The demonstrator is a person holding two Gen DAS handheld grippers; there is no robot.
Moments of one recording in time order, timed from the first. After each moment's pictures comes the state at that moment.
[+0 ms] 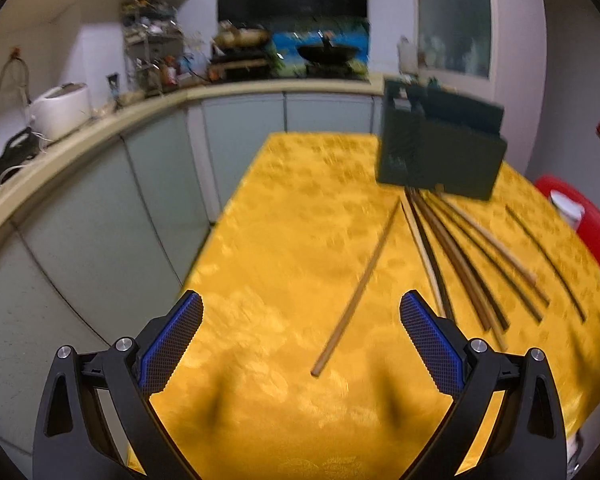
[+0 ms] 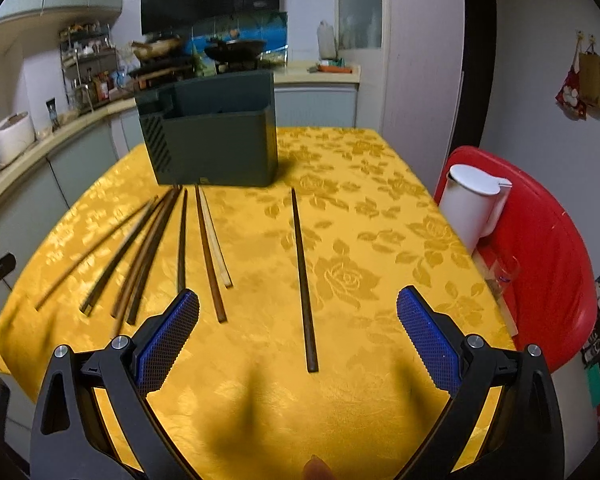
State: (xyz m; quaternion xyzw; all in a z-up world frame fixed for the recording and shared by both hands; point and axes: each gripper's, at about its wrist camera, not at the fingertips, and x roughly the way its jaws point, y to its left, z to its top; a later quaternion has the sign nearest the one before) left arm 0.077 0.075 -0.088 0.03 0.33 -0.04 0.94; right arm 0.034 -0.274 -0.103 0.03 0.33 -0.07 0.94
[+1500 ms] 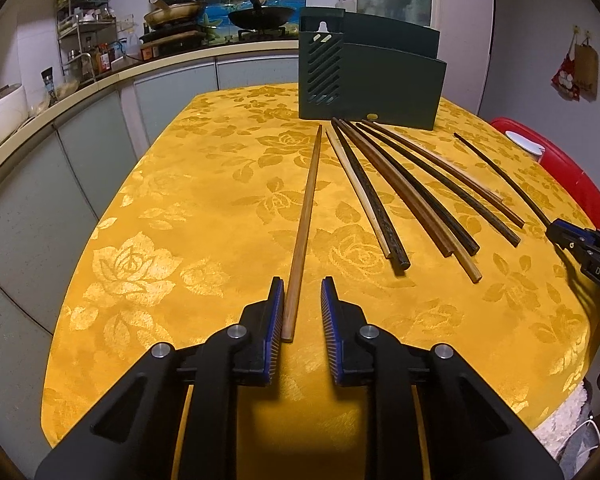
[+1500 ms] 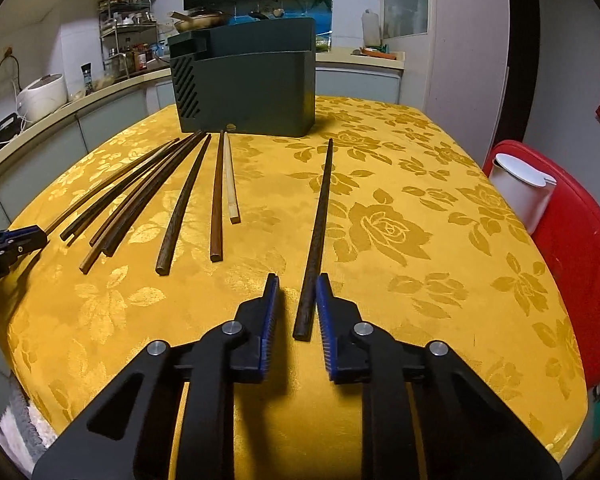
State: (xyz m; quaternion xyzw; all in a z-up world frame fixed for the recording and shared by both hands) left arm 0.071 0.030 -0.140 0.05 0.37 -0.13 0.92; right arm 0.039 -0.275 -0.164 0.00 0.34 0.00 0.94
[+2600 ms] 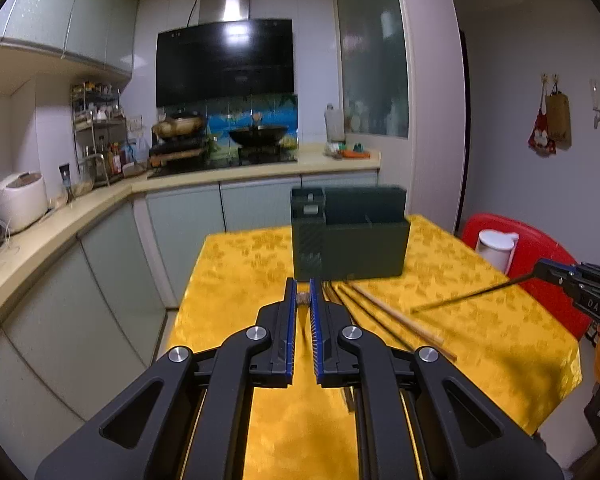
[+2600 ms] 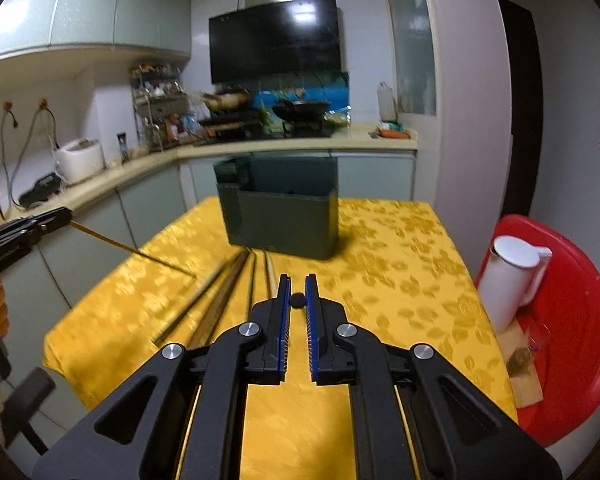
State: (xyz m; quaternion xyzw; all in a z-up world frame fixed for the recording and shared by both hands) left arm 0.039 0.027 0.020 0.05 0.19 -0.14 0.97; right arm 0.006 -0.273 -0.026 0.03 0.22 0.06 0.97
